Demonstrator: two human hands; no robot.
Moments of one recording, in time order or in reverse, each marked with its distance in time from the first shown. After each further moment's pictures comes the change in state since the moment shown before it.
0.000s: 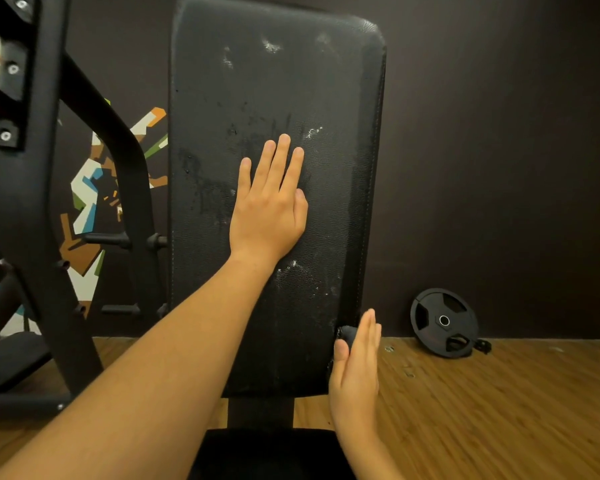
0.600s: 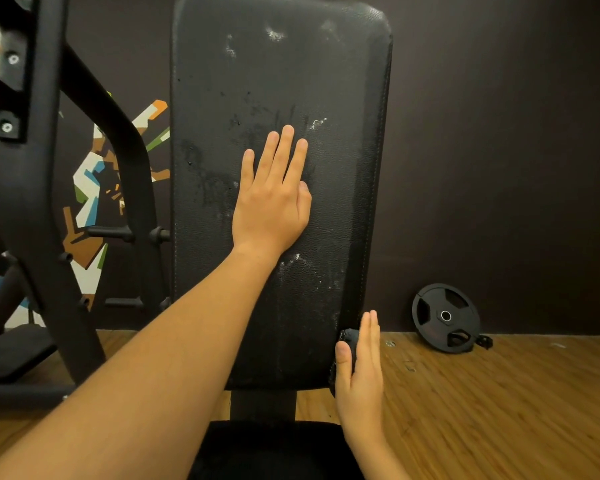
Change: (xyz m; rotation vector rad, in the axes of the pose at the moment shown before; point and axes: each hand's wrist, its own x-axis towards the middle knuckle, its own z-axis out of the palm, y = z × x) left_hand 0.000 0.000 0.000 -0.006 0.004 0.003; right_hand -0.007 0.008 -0.007 0.091 -0.057 0.021
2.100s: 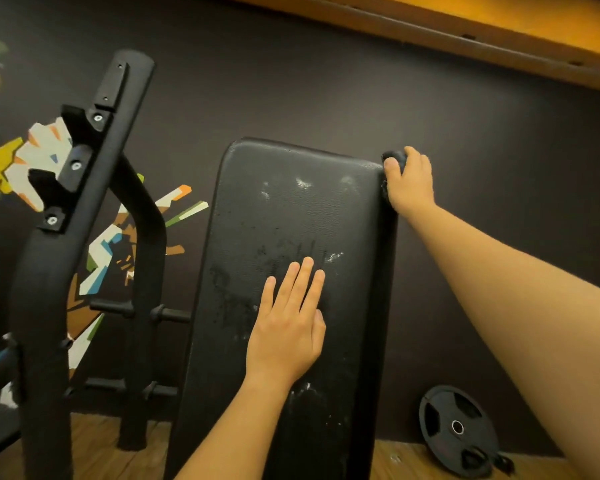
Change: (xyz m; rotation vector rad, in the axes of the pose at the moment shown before) left_hand 0.000 -0.003 0.000 -0.044 -0.079 -0.003; right_hand 0.368 -0.314 -0.088 -0.182 0.148 -0.333
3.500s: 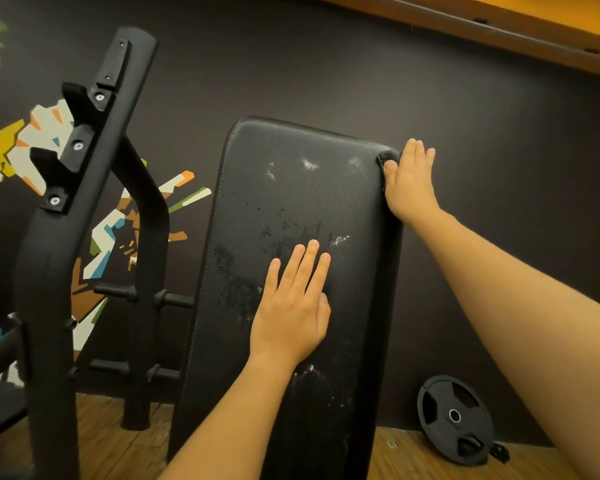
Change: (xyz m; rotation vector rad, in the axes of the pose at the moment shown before) left_hand 0.001 0.000 0.005 0.002 0.018 -0.004; right_hand -0.009 0.026 0.016 -0.282 -0.074 -0.213
